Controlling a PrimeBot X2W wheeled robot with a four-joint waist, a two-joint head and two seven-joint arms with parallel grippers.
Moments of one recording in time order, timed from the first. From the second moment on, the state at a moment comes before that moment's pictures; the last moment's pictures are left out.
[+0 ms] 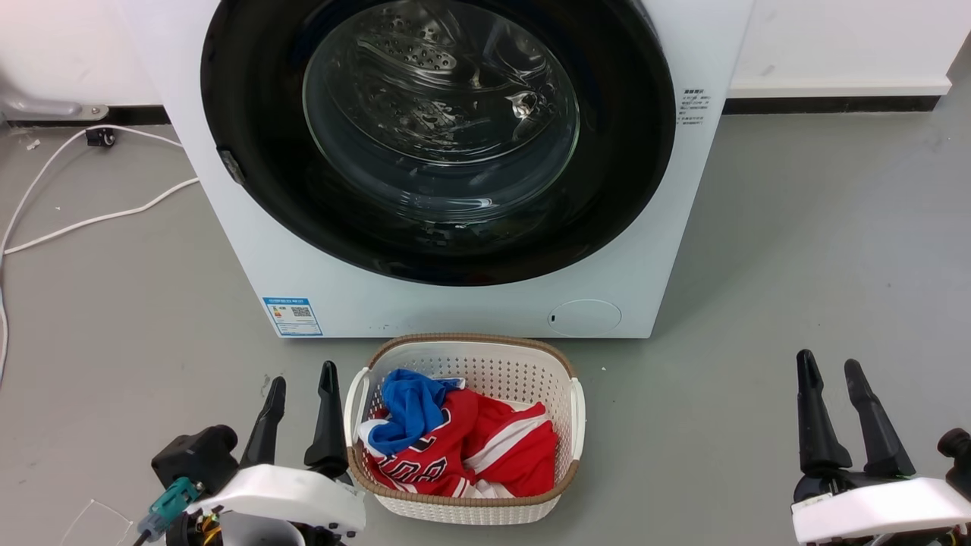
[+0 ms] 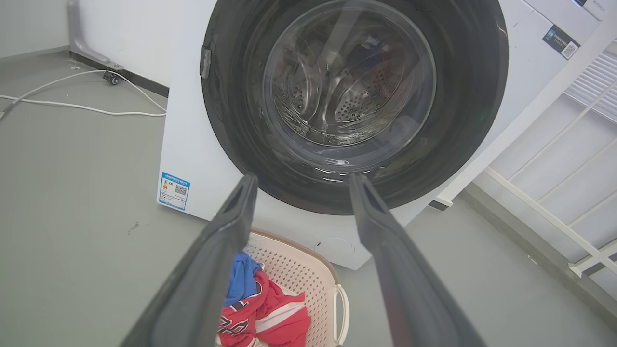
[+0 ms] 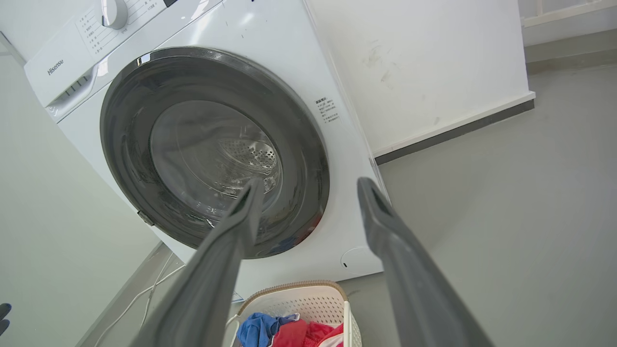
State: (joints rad) left arm -0.01 0.09 -0.13 0.06 -0.56 0.09 -0.13; right arm 0.07 -0.05 -0.05 -0.02 0.51 0.13 -0.14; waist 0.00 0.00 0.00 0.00
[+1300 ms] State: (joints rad) left arm 0.04 0.06 -0.15 0.03 -0.21 0.08 -0.22; right arm 0.12 -0.05 -0.04 -0.08 0.22 0.13 -0.22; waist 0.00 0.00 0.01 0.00
